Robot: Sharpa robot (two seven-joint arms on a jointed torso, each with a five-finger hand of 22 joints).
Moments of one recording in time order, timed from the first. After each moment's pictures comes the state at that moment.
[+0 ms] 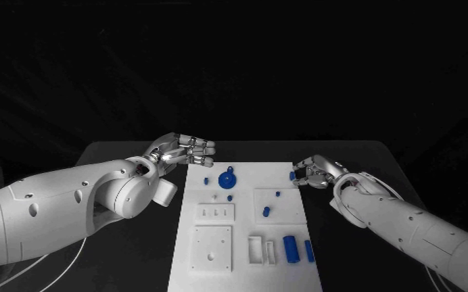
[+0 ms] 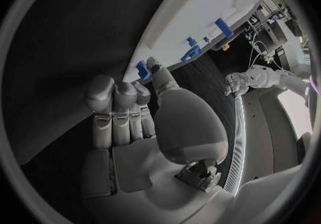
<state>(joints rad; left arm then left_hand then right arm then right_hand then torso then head) 1.41 -0.84 -0.20 1.48 -0.12 -0.24 0.29 1.34 -0.01 0.17 -0.14 0.11 1.01 0.15 0.06 0.06 1.14 0.12 0.06 0.06 1.24 0.09 0.07 0.08 0.07 1.00 0.07 0.30 0.13 0.98 -0.55 0.30 0.79 -1.40 -0.34 0.21 1.30 -0.01 -0.02 -0.25 0.33 1.00 0.11 0.07 0.06 1.27 -0.01 0.99 1.16 1.43 -0.07 1.00 0.98 0.08 1.46 -0.09 0.87 1.31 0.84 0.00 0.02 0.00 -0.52</state>
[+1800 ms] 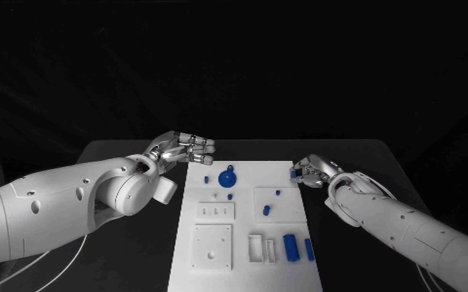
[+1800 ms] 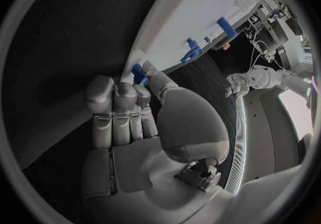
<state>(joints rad) 1.41 -0.83 -0.20 1.47 -0.12 -0.24 0.29 1.34 -0.01 0.17 -0.14 0.11 1.01 0.15 0.06 0.06 1.14 0.12 0.06 0.06 1.24 0.09 0.07 0.08 0.07 1.00 0.07 0.30 0.13 0.98 -0.52 0.30 0.76 -1.40 -0.35 0.20 1.27 0.00 0.33 -0.28 0.06 1.15 0.09 0.06 0.06 1.28 -0.01 1.01 1.18 1.43 -0.08 1.00 1.00 0.08 1.46 -0.09 0.89 1.31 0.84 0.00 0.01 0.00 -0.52</state>
